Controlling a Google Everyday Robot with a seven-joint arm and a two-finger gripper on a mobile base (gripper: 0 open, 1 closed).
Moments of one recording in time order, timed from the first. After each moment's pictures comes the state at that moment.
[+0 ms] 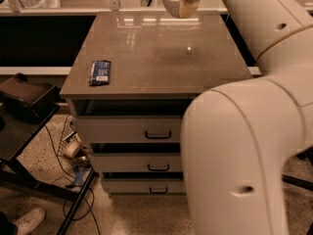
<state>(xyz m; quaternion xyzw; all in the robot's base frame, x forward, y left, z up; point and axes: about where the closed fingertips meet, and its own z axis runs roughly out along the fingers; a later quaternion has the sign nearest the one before) 0.792 -0.108 0.971 -0.72 0.63 -0.19 0.22</state>
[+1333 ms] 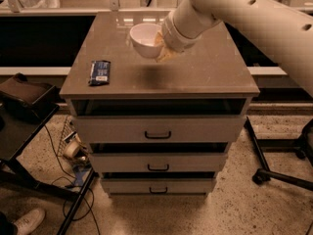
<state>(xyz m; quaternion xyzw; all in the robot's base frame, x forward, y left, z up) 0.679 -0.020 0.896 -0.83 0.46 -0.10 0.31</state>
